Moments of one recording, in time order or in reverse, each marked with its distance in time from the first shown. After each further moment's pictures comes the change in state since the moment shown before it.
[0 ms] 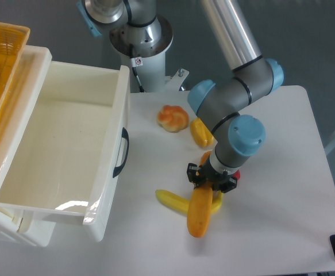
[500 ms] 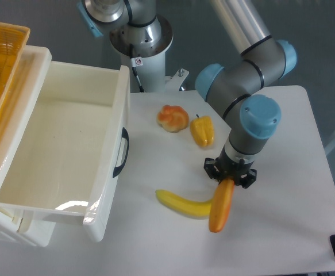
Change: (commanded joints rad) arm 0.015 0.006 0.109 -0.005 0.084 0.029
